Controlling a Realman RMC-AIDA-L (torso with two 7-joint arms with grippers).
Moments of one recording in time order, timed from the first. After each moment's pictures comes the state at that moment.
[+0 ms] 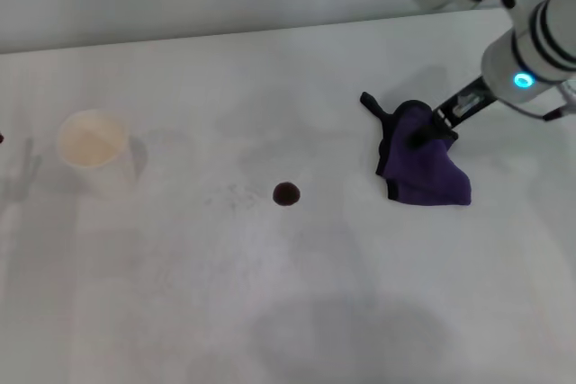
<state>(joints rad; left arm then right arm) -0.40 -2.08 2.84 0.10 -1.43 1.16 -0.21 0.62 2.02 -1.45 -1.17 0.43 1.30 -0.36</state>
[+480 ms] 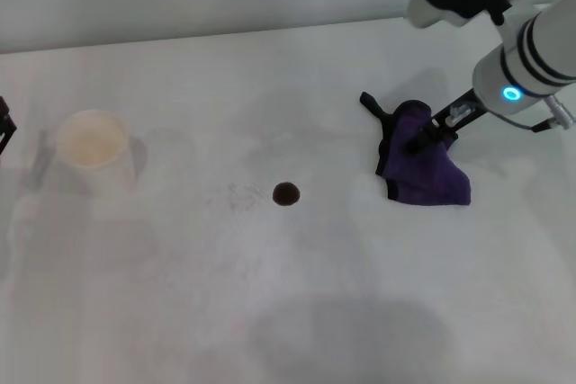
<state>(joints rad) -0.43 -2.08 2.84 0.10 -1.41 1.16 -0.19 0.63 2.02 -1.48 -1.06 0.44 1.20 -0.36</state>
